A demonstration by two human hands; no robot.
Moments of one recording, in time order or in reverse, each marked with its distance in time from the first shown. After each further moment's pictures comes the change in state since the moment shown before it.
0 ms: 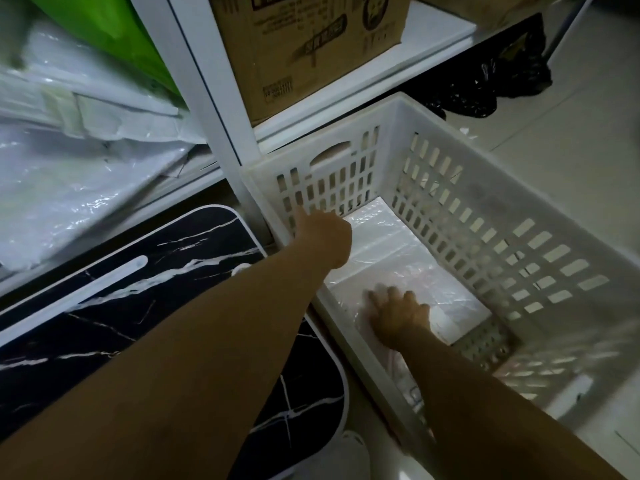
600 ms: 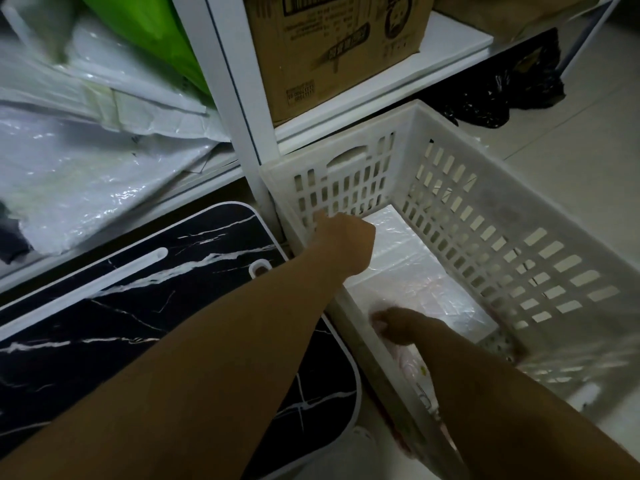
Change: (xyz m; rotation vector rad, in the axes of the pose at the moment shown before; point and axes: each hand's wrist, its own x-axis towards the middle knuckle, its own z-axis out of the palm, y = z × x) left_hand -0.014 0.007 0.005 -0.126 0.144 0.067; right_hand 0.047 0.005 0.027 0.178 -0.379 -0.130
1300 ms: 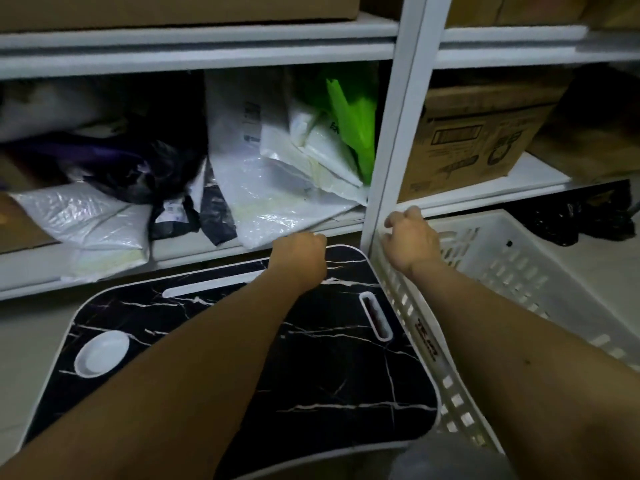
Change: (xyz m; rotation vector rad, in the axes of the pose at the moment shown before) left_hand -0.204 -0.156 -0.045 -0.296 0.194 -0.493; right_hand -0.183 -0.233 -0.150 -0.066 1.046 -0.271
